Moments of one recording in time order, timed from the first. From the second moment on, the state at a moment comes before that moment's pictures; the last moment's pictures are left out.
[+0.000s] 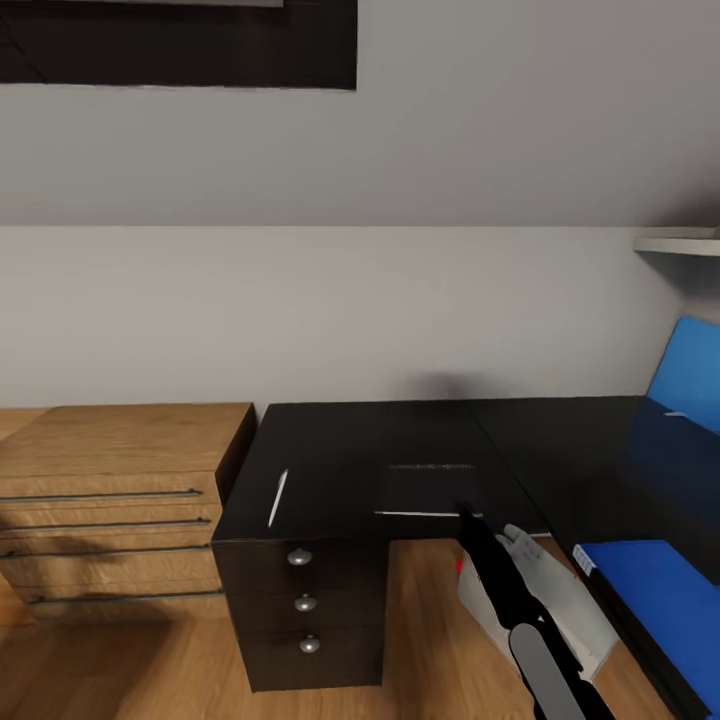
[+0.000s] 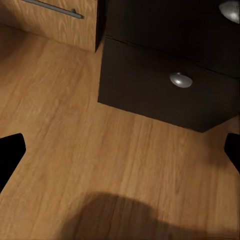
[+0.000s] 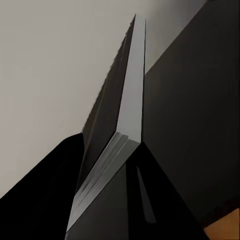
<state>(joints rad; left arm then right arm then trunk) 0.15 0.19 -0.42 -1.14 0.66 -0.07 0.39 -0.18 -0.01 0.09 -1.31 -0.93 -0.06 0.11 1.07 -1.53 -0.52</state>
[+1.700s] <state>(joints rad) 0.15 0.17 -0.42 -1.11 0.66 -0.07 0.39 -0.15 0.08 0.10 -1.31 -1.06 -0.71 -0.28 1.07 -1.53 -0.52</state>
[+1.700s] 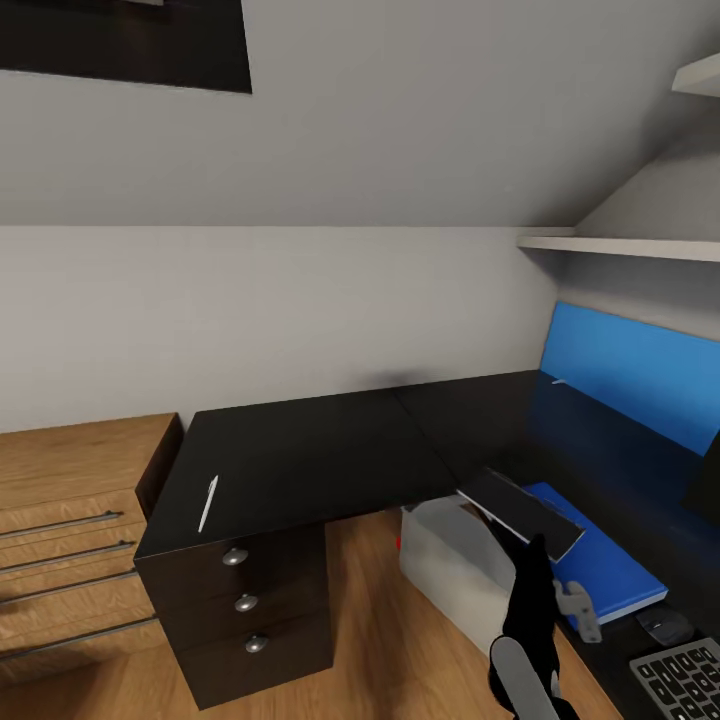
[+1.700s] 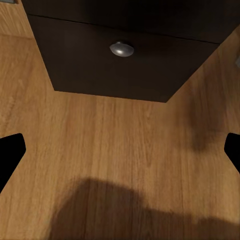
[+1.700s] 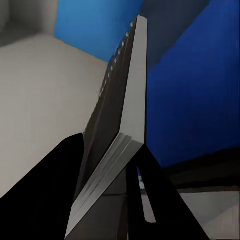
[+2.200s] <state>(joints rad) 0.15 0.15 -0.41 -1.11 0.66 -0.08 0.39 -0.14 0.09 0.08 -1.35 -1.09 -0.74 -0.26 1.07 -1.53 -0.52</state>
